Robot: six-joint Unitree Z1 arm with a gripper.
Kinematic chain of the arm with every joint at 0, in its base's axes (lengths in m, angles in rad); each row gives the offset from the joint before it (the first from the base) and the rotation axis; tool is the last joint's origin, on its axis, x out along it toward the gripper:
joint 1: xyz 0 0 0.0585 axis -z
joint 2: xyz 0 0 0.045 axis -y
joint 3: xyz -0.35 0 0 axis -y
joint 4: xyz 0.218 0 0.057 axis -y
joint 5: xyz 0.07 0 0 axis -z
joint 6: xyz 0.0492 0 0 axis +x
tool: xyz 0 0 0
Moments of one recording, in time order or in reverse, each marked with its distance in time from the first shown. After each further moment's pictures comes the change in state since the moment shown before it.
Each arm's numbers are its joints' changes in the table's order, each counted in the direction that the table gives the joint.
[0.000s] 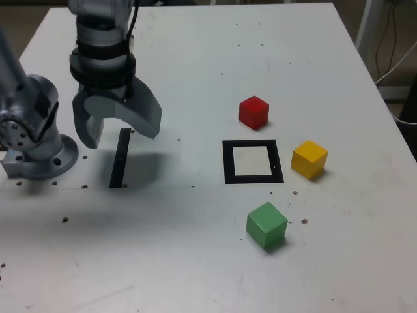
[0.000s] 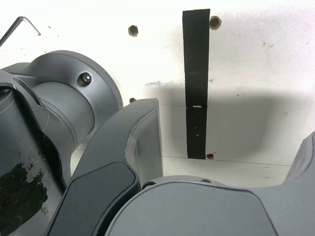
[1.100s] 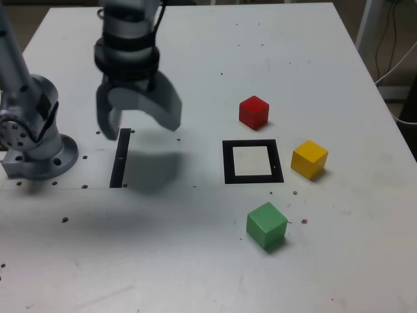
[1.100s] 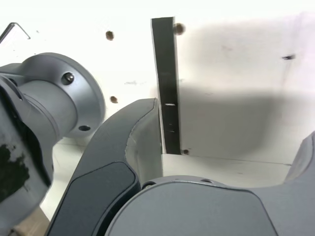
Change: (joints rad) arm -0.007 -0.110 0.179 -0.091 -0.024 0.000
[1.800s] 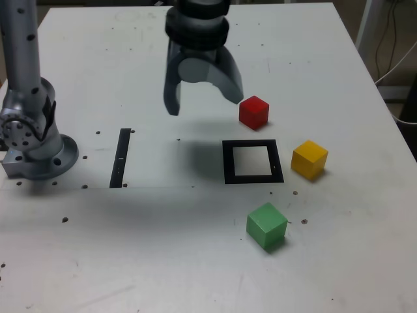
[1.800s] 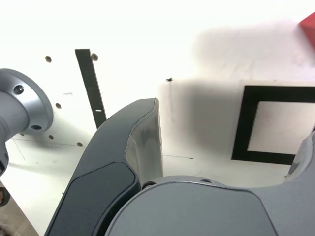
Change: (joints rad) arm -0.117 -0.246 0.410 -0.150 -0.022 0.091
